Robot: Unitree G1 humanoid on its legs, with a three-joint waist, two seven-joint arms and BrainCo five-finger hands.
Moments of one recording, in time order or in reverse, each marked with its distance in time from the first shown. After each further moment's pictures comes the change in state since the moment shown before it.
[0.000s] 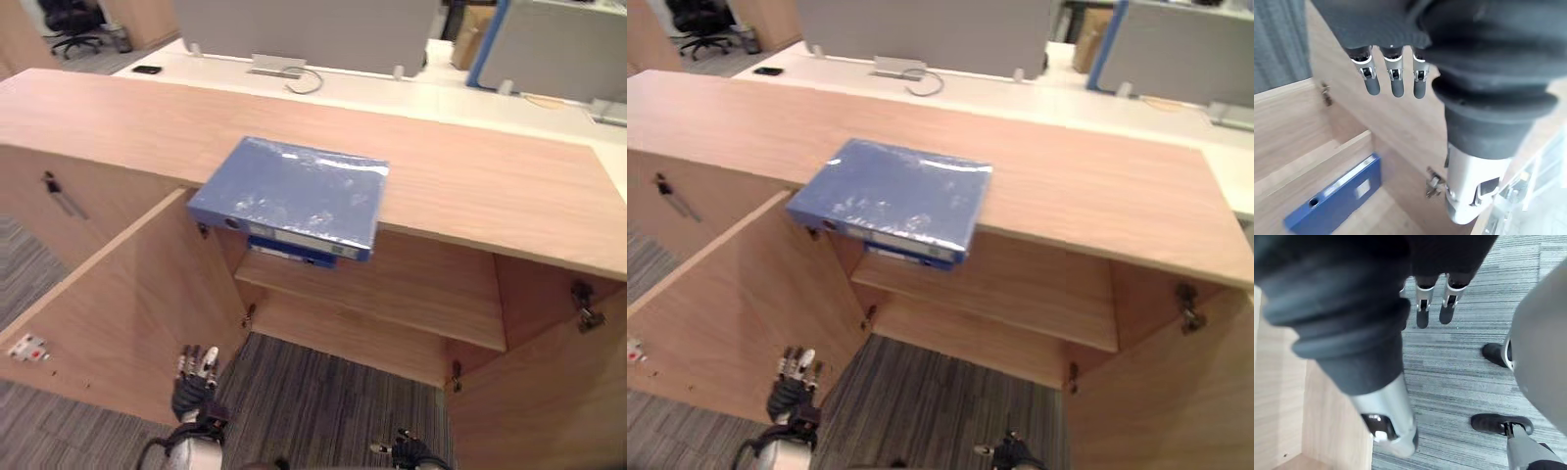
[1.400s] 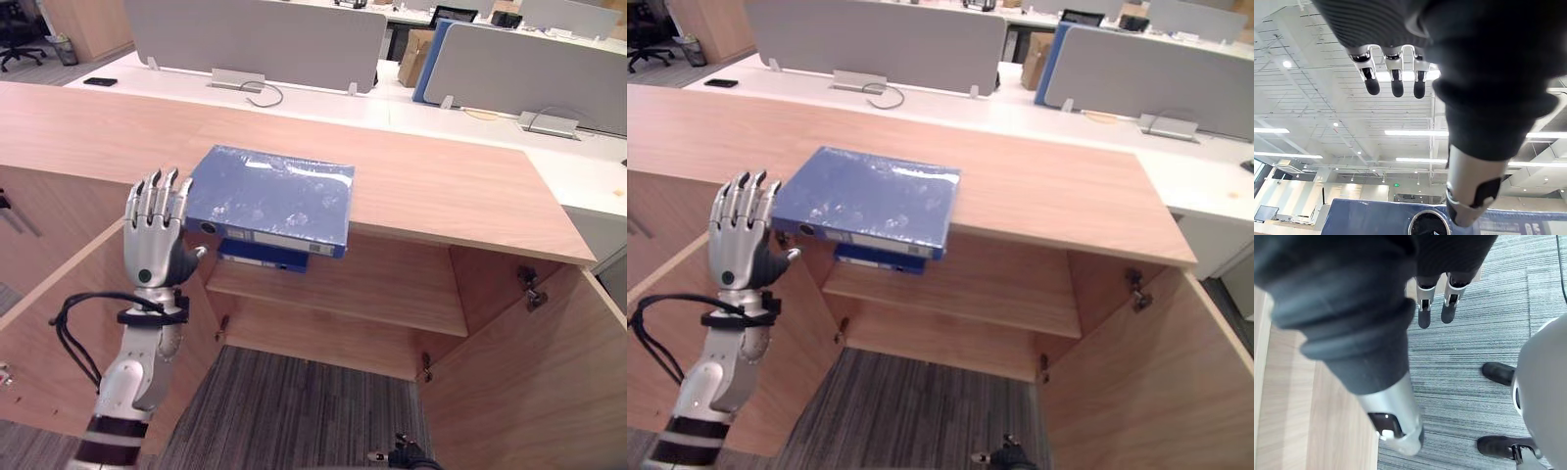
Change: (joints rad) left arm -0.520 0.592 -0.145 -0.025 1.666 0.170 0.388; right arm -0.030 -0.035 0.098 0.088 -0.012 -0.050 -0.052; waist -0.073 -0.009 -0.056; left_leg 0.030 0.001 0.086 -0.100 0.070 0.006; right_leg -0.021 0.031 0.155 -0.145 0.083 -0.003
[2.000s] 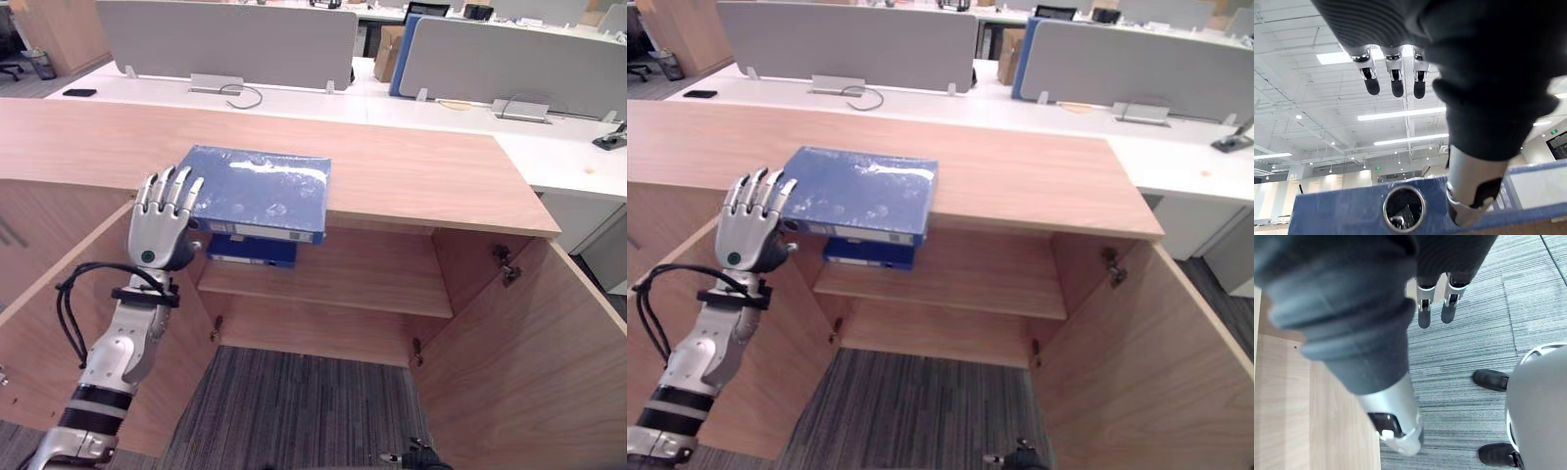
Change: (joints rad) left arm -0.104 0.122 -0.054 0.173 0.009 -0.014 -0.064; right arm 0.009 -0.043 -0.079 -0.016 -0.002 0.003 0.019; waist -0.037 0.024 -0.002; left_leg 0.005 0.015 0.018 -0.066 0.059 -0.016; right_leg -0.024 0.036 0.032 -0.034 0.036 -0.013
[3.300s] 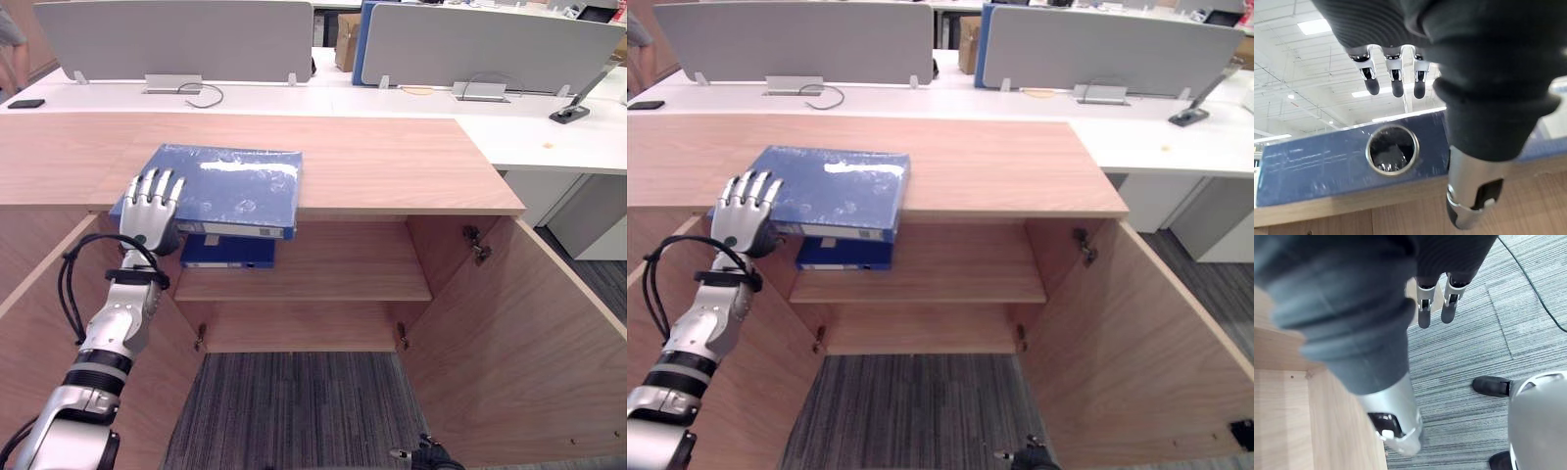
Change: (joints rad) left arm -0.196 0.033 -0.057 0.325 -0.013 0.031 -0.044; right arm 0.006 -0.018 -0.047 -0.015 -0.018 0.002 0.017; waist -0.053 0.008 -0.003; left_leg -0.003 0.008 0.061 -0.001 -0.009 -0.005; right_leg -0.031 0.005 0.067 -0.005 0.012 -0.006
